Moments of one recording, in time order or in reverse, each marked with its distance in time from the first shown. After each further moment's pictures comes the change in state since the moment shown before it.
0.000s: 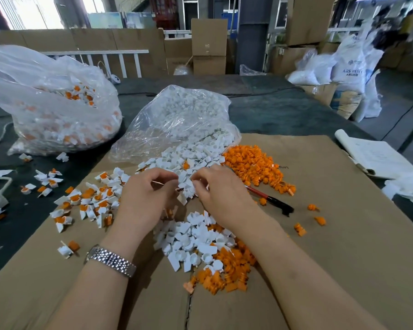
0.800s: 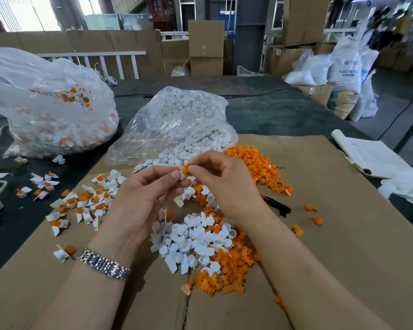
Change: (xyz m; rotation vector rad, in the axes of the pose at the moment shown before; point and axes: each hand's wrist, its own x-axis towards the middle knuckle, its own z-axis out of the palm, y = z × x) left_hand -0.001 0.011 -0.001 -0.921 -0.203 -0.220; right_hand -0.005 0.000 -0.017 0.840 0.162 0.052
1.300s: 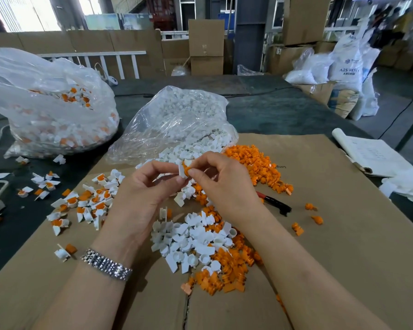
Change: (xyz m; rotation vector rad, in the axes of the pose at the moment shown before) left_hand -0.005 0.000 0.000 0.159 -0.016 0.107; right_hand -0.003 -0.001 0.002 -0.327 0.020 -0.050
